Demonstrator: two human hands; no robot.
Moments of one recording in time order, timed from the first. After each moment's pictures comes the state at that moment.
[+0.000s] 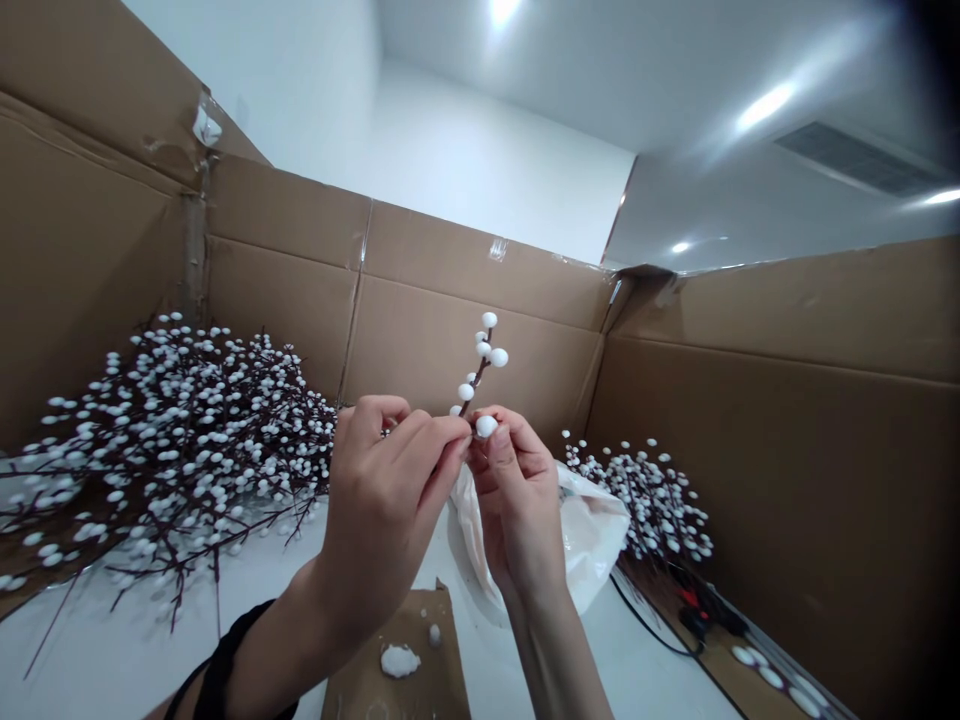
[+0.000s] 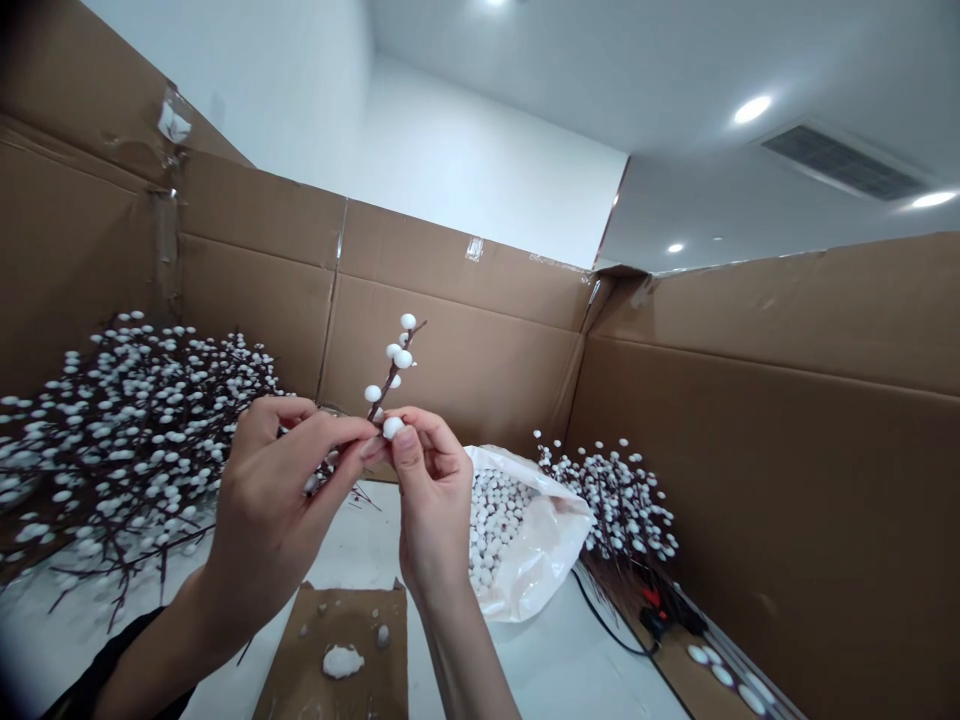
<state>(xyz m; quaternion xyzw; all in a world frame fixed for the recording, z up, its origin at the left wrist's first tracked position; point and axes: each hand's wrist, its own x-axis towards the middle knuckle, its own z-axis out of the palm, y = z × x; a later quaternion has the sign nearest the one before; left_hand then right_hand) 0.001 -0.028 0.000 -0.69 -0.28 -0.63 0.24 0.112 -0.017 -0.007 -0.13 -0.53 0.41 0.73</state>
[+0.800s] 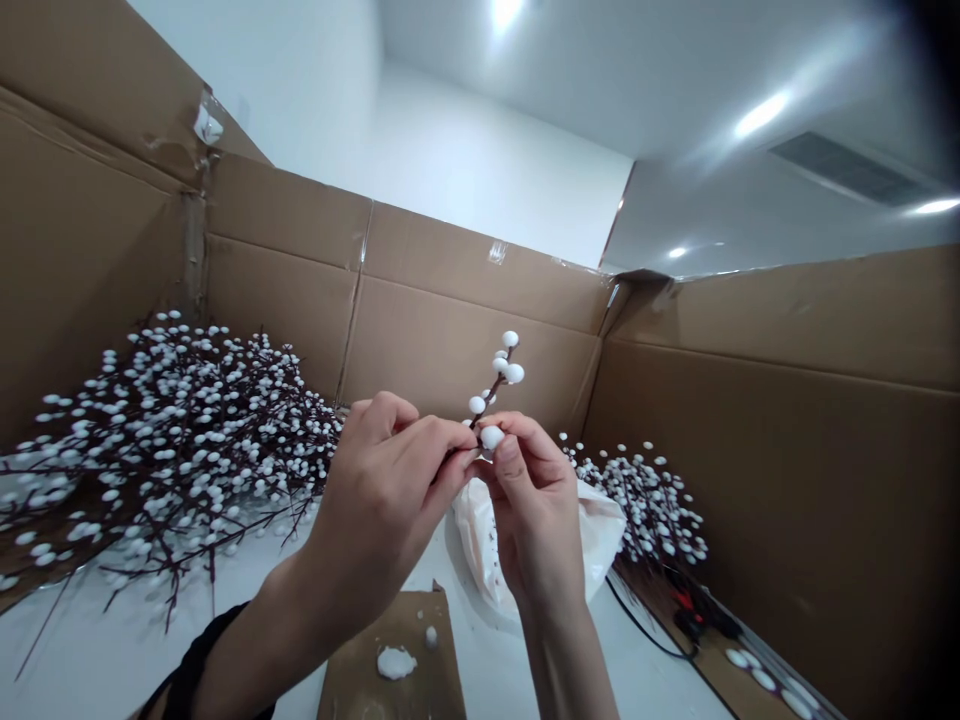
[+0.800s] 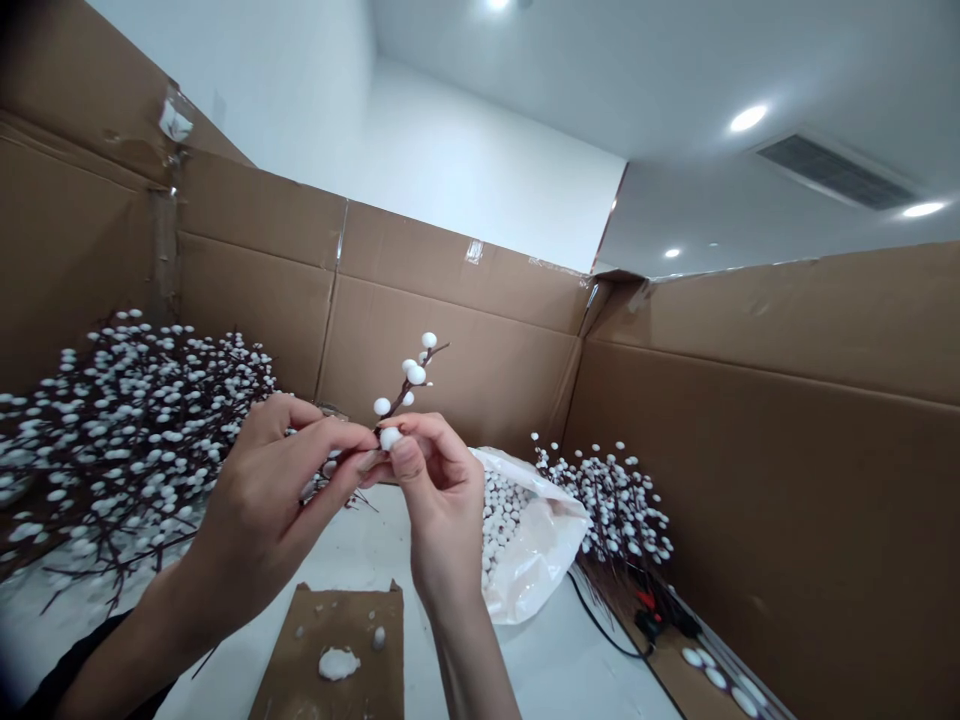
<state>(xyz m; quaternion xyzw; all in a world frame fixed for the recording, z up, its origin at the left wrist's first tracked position) -0.009 -0.036 0.010 -0.75 -0.25 -0.58 0.20 0.121 -0.029 0.000 -0.15 -0.57 0.36 0.72</state>
